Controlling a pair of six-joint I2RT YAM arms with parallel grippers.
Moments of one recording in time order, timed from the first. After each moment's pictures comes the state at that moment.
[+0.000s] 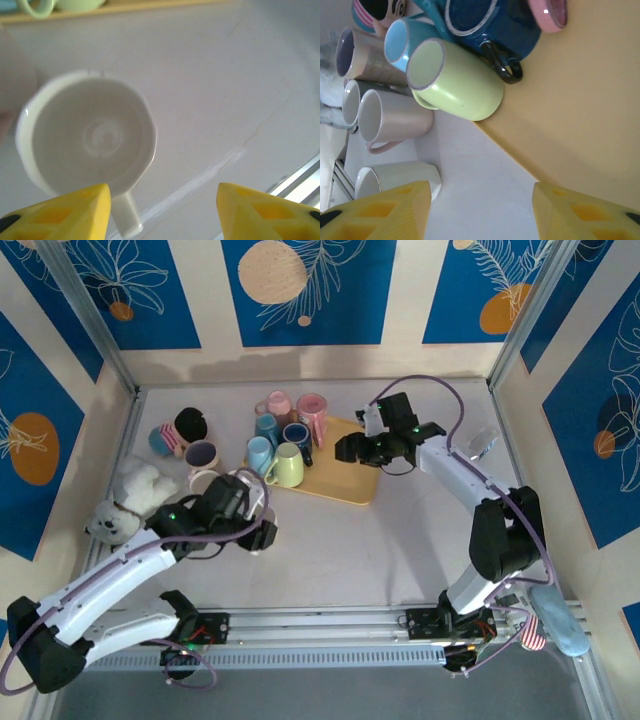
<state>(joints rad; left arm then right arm) -0.71 0.98 0.88 -0.84 0.10 -0.31 0.39 1.63 1.29 -0.58 -0.52 0.39</state>
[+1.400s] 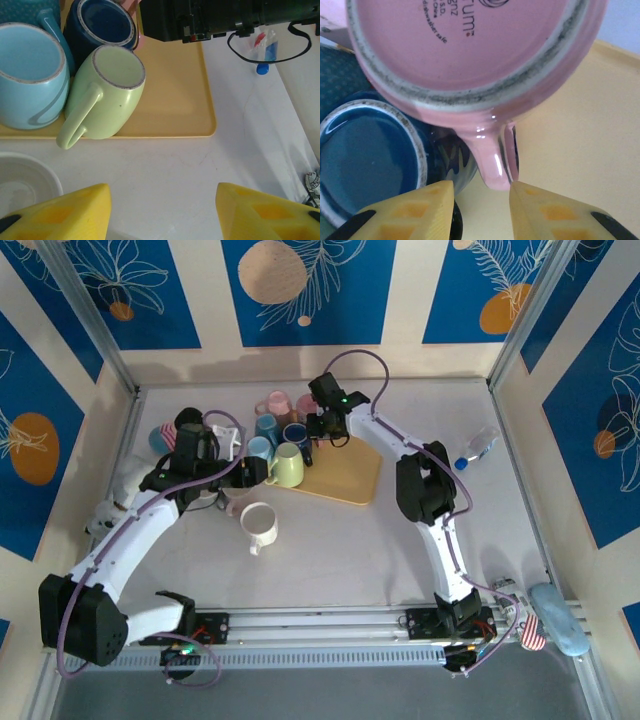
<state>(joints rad) -0.30 1.19 0.96 -0.47 0.47 -0.35 0.55 2.29 2.04 -0.79 0.01 0.38</state>
